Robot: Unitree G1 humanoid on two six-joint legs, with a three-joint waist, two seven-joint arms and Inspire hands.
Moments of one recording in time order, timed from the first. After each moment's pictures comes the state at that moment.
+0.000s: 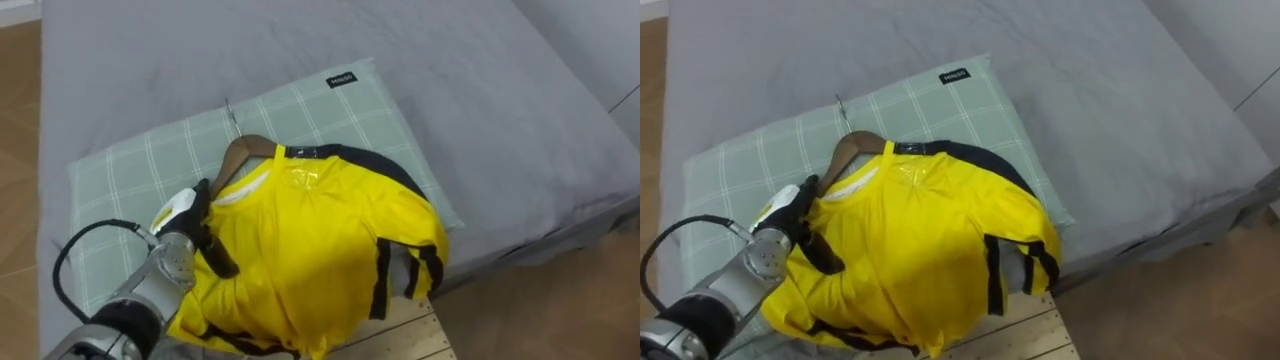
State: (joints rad) left arm -0.83 0.33 -0.40 1.24 0.19 0.07 0.17; right arm -0.21 -0.31 0.37 1.27 0.37 0.05 -0.06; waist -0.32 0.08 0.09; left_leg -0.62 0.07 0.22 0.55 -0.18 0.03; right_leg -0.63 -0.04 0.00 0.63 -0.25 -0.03
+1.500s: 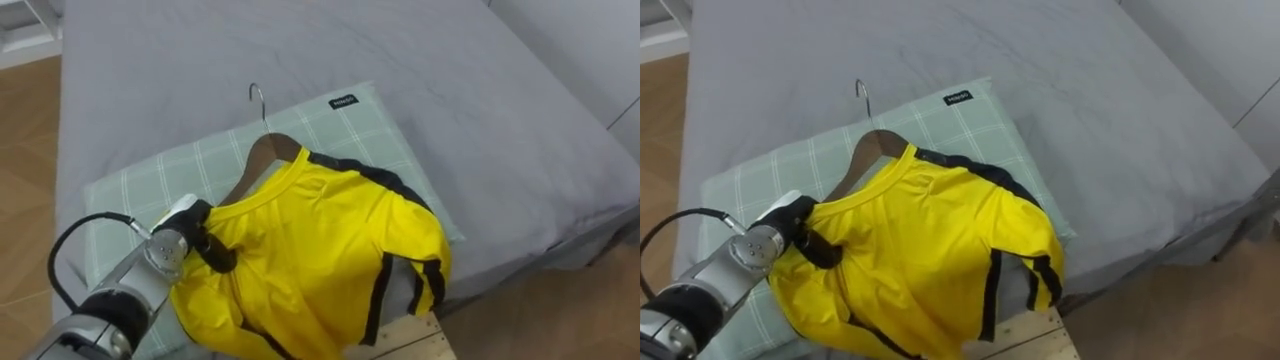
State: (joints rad) left arm -0.84 0.34 -0.39 1.25 0.18 0.07 -0.01; right arm -0.17 -0.33 0.31 1.27 0.39 0.04 -0.01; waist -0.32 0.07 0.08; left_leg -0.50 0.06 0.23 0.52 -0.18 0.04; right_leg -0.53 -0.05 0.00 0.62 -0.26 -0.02
